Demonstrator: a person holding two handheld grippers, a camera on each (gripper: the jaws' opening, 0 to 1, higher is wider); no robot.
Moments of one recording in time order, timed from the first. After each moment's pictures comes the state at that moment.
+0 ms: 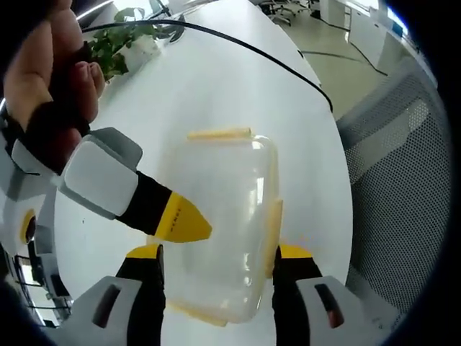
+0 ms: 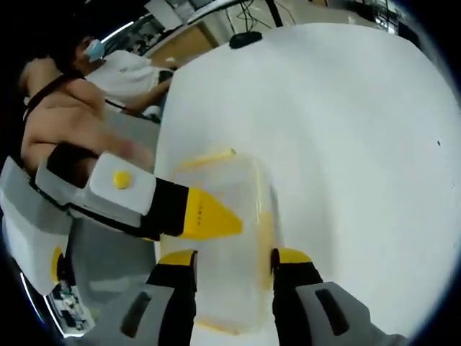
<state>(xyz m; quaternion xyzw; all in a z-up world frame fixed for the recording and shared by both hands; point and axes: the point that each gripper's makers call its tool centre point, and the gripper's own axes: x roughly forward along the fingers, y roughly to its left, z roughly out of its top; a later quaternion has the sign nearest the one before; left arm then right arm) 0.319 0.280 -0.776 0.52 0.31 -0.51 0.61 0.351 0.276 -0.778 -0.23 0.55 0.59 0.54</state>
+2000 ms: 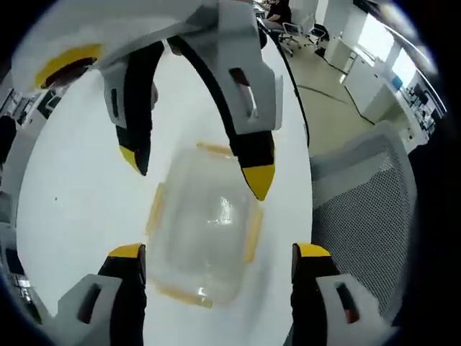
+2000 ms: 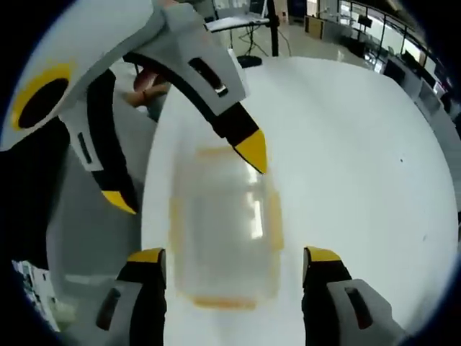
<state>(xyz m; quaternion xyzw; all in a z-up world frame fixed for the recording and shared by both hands) 0.311 0.288 -0.745 0.39 0.39 -0.57 0.60 0.333 0.254 -0.755 -0.29 0.45 0.57 0.63</state>
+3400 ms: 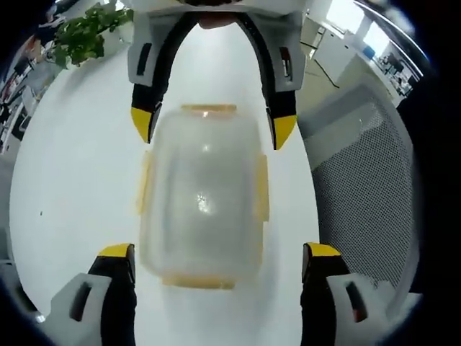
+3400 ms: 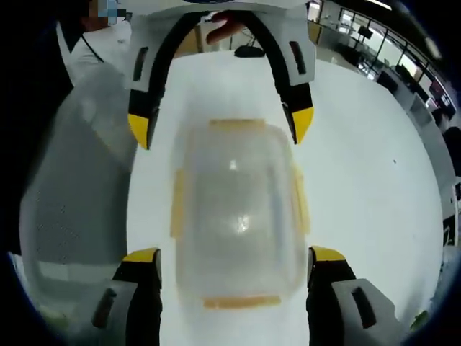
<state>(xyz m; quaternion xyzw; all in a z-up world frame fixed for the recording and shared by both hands) 0.319 0.319 -0.778 0.44 0.40 -0.62 0.51 0.313 0.243 -0.785 -0.35 0.43 0.53 0.64</state>
